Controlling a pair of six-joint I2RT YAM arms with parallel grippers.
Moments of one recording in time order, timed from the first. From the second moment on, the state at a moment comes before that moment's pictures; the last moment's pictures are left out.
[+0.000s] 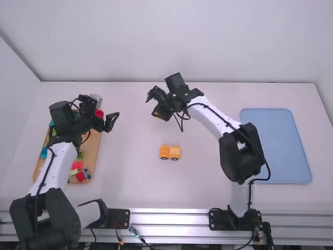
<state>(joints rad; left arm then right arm) 0.36 1.27 0.79 -0.07 0.75 0.37 0.56 2.01 1.63 -0.59 -0.44 -0.45</state>
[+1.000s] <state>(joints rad) 0.64 1.27 0.59 0.29 0.93 0.24 0.85 2.47 2.10 -1.16 -0.17 -0.80</state>
